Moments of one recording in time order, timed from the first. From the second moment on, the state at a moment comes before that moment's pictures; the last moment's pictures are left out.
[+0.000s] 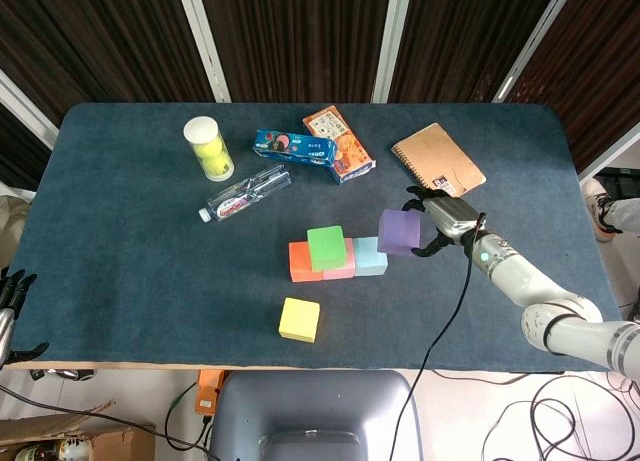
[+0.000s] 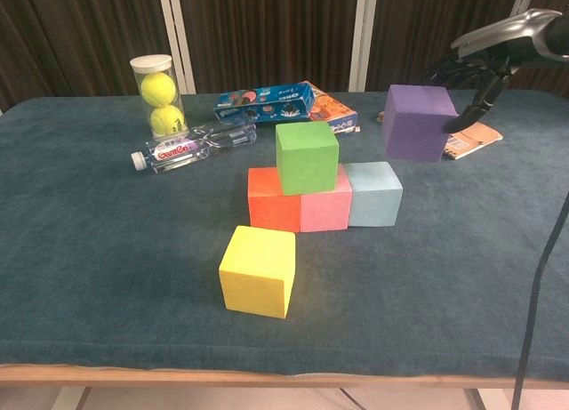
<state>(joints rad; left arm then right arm) -0.16 -1.05 -0.05 -1.45 1.32 1.22 -0.01 0.95 -1.04 0.21 -1.52 -0.87 0.37 0.04</state>
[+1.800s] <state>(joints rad) -0.18 -1.05 -0.06 -1.46 1.29 1.21 0.03 1.00 -1.20 0.26 -1.37 -1.13 0.24 0.26</state>
